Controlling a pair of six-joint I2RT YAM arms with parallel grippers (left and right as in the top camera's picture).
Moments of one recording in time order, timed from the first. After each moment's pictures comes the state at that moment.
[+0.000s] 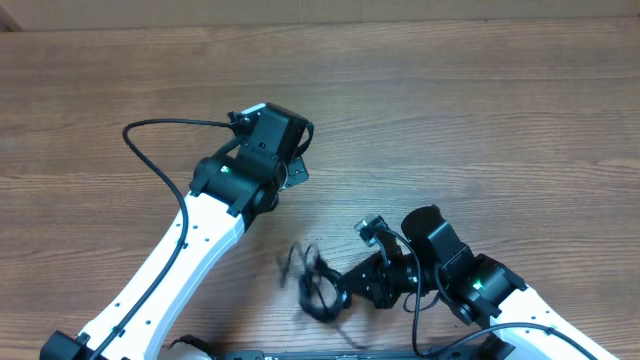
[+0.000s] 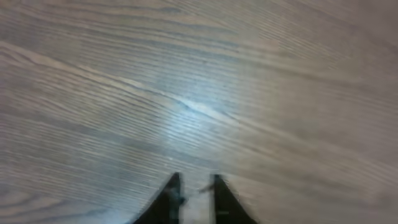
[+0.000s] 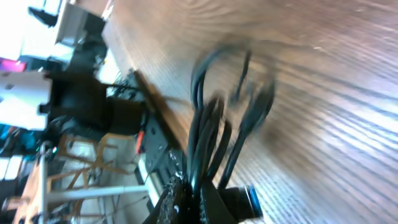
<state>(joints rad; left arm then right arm) -0.51 1.43 1.25 -0.86 -0.21 -0.81 0.69 1.02 0.52 -0.31 -0.71 0.41</state>
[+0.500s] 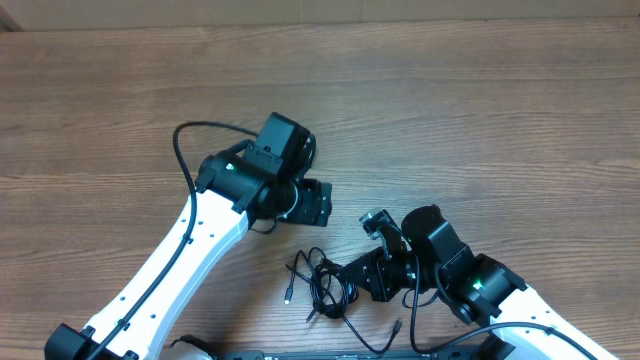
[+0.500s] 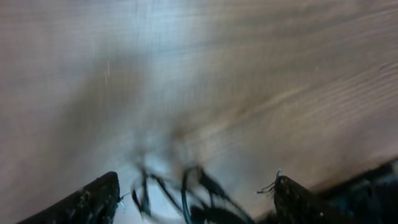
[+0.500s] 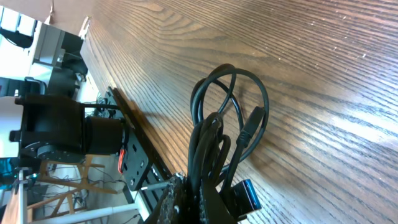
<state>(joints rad) -0.51 1.45 1.25 -1.08 0.23 -0.42 0.69 1.02 0.52 -0.30 -0.61 0.46</state>
